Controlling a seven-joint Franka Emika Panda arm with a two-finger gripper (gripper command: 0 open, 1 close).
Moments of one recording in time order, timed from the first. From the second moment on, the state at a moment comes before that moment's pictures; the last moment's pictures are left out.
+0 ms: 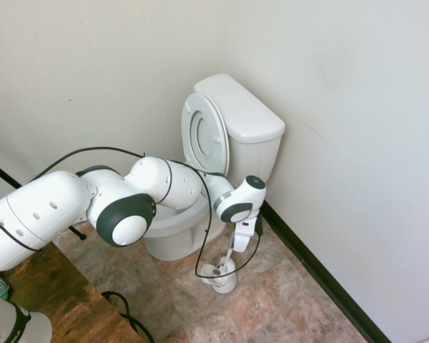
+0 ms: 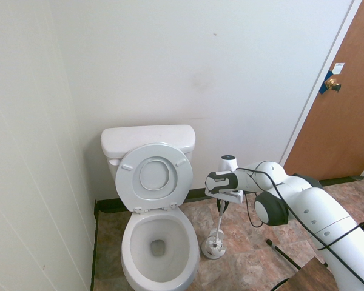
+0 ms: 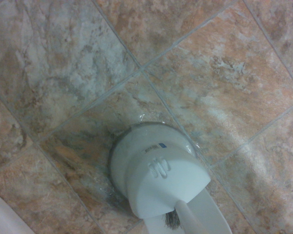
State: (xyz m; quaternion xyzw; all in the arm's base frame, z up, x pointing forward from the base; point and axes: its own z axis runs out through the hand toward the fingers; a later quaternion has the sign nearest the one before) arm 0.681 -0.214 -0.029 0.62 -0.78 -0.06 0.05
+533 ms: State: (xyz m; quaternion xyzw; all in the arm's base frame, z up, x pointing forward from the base) arm 0.647 -0.201 -0.030 0.66 -0.75 -0.01 0.03
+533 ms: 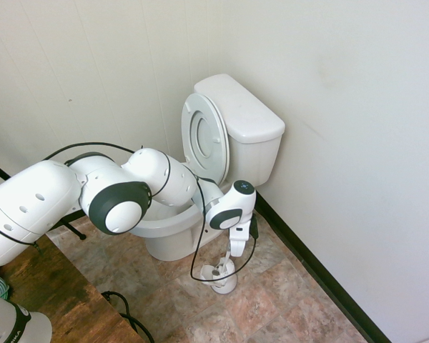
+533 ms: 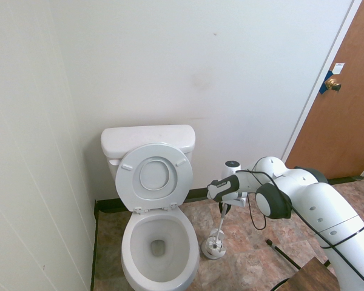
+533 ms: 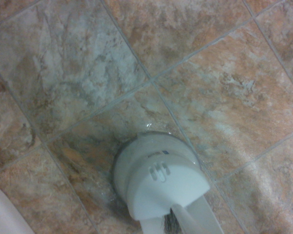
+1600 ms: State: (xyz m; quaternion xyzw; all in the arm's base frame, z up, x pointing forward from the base) arm 0.546 -0.177 0.095 0.68 -0.73 0.05 -0.02
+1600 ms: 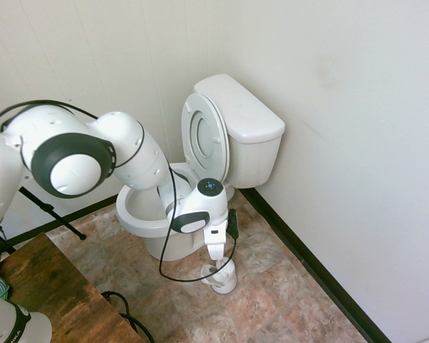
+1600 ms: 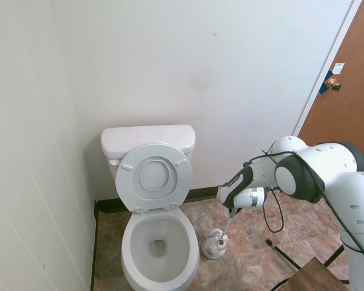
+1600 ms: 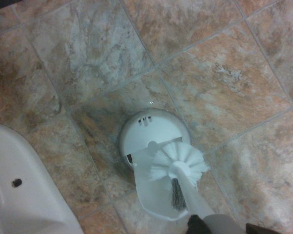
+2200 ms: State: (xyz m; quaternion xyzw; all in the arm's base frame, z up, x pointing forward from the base) arm 0.499 -0.180 0.291 0.70 -0.71 0.11 -0.04
